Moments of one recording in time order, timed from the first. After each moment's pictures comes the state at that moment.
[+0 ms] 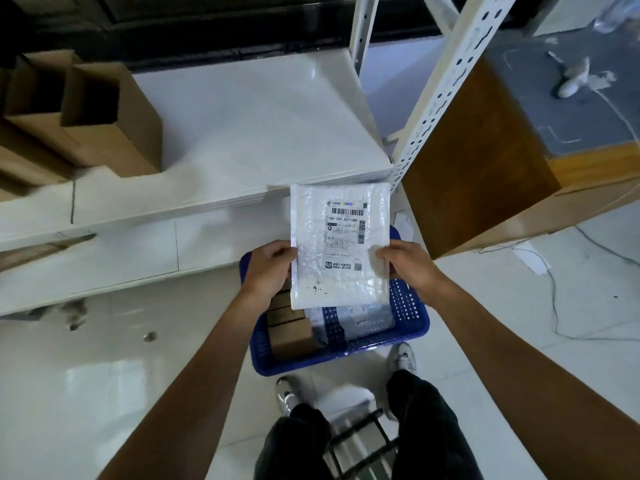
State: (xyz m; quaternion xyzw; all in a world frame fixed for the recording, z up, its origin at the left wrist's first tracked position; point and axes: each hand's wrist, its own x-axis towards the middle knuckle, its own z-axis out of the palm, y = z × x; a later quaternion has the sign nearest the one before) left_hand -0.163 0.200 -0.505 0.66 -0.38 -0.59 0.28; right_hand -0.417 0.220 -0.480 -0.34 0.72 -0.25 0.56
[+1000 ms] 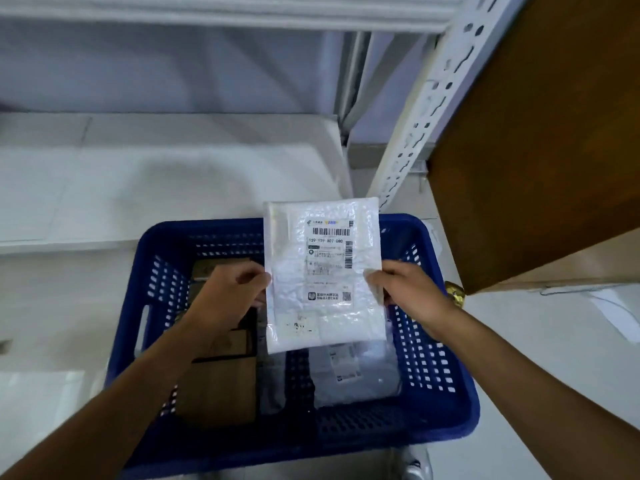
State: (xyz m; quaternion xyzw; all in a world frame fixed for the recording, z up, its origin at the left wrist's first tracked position) left_hand -0.237 0.186 -0.858 0.68 -0.49 -0.50 0.24; right_hand -0.516 0.171 -0.854 -0.48 0.64 -0.20 0.57
